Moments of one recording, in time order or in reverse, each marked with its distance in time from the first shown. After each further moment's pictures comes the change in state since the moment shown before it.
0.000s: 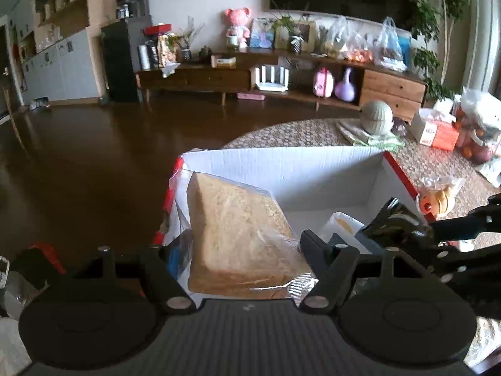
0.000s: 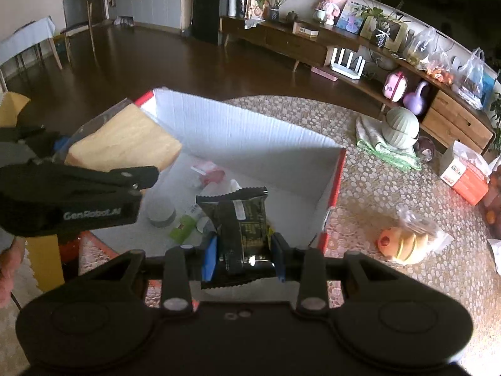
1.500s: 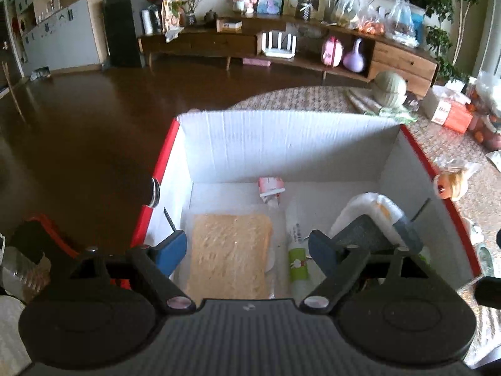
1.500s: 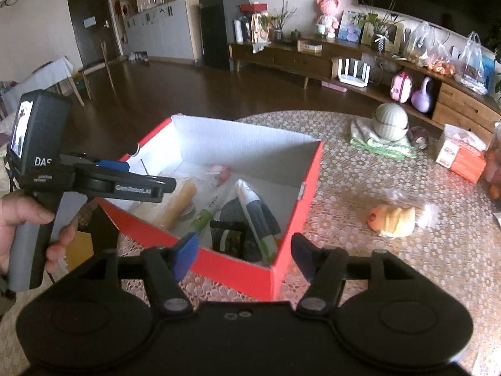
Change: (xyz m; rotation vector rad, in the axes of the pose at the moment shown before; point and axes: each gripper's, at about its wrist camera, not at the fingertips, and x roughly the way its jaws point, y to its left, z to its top) left arm 0.016 0.002 0.000 -0.037 0.129 0.008; right arm -0.094 -0.047 -0.047 0.102 -0.123 0.140
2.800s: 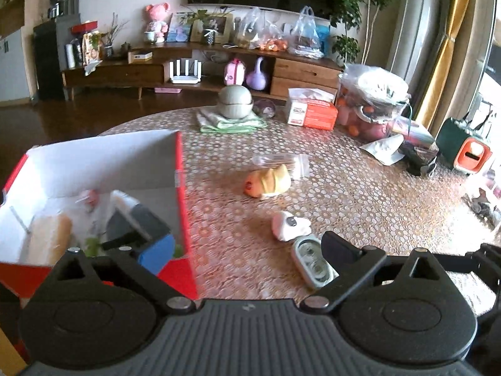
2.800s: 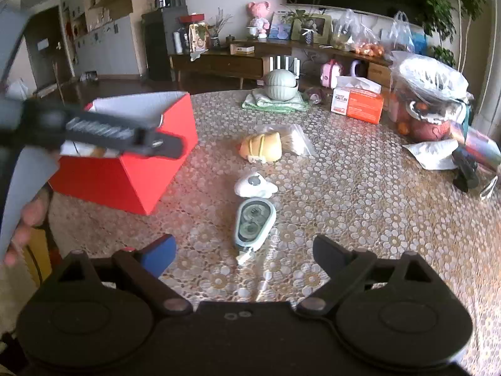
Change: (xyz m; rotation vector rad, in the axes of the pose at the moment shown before) left arm -0.066 -0.208 -0.038 0.105 -0.100 -0.257; right arm -0.060 -0.119 -0.125 0.078 -0.041 -0.182
